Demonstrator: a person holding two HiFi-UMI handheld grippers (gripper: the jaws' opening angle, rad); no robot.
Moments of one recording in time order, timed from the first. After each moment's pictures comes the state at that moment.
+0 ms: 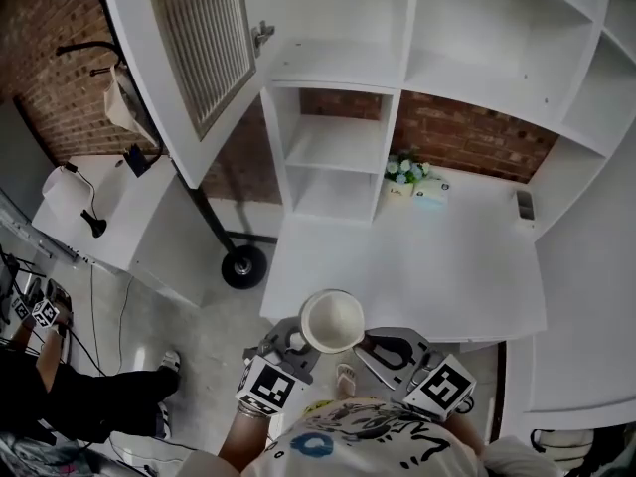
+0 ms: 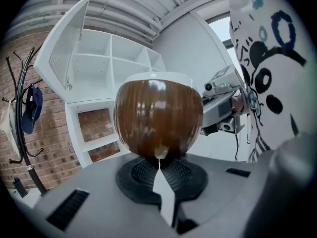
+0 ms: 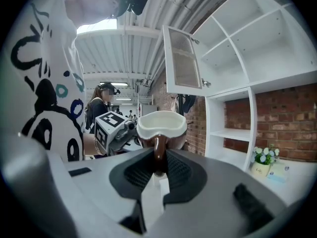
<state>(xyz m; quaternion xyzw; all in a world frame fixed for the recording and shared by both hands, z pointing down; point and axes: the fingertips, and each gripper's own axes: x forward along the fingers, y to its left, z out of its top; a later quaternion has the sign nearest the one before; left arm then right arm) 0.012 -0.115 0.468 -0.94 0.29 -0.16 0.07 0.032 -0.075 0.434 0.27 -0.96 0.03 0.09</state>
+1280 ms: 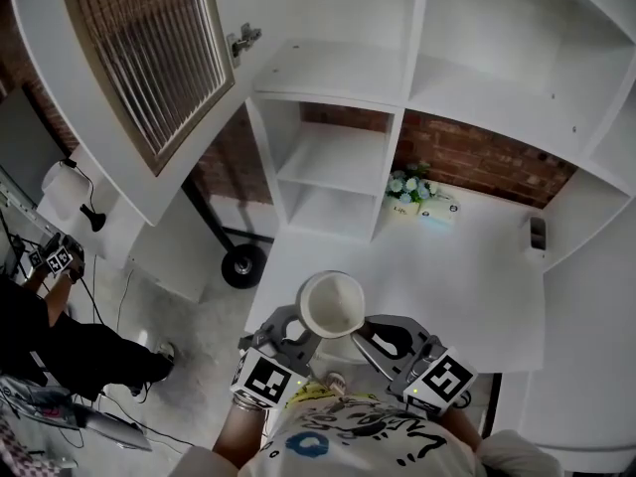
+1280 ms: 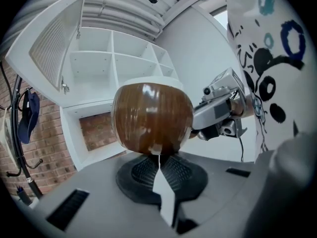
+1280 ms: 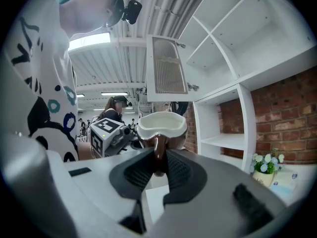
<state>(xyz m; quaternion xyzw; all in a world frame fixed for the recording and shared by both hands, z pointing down) 0.061 -0.208 0.448 -0.93 0.33 -0.16 0.09 0.084 -0.176 0.417 0.25 -0.97 0.05 0.04</state>
